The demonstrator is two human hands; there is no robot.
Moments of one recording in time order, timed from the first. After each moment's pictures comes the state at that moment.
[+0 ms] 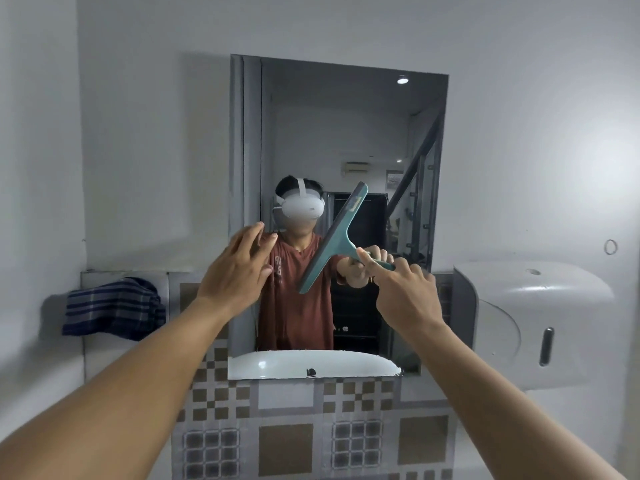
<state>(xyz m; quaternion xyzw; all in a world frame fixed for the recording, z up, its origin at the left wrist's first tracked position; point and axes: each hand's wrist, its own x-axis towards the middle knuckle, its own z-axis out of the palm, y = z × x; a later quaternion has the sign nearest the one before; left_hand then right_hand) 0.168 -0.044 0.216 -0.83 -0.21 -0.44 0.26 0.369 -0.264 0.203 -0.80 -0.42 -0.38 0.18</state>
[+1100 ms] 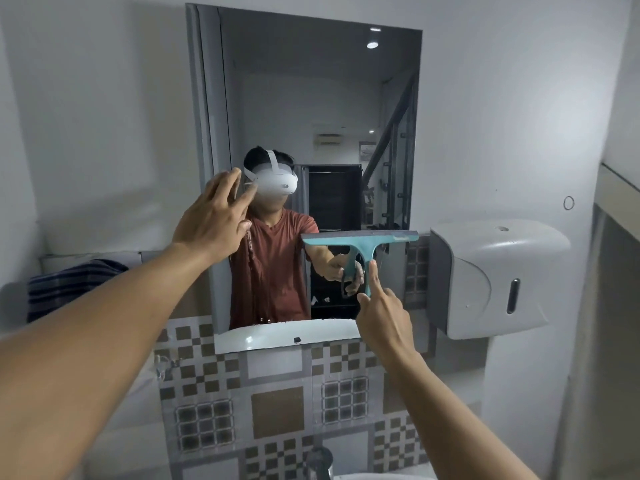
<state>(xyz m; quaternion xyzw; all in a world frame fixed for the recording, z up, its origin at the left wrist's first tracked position) 0.166 -0.041 0.256 -0.84 -0.19 -0.43 0.26 0.343 -0.262 0.114 -0.84 -0.33 -0.19 0.39</state>
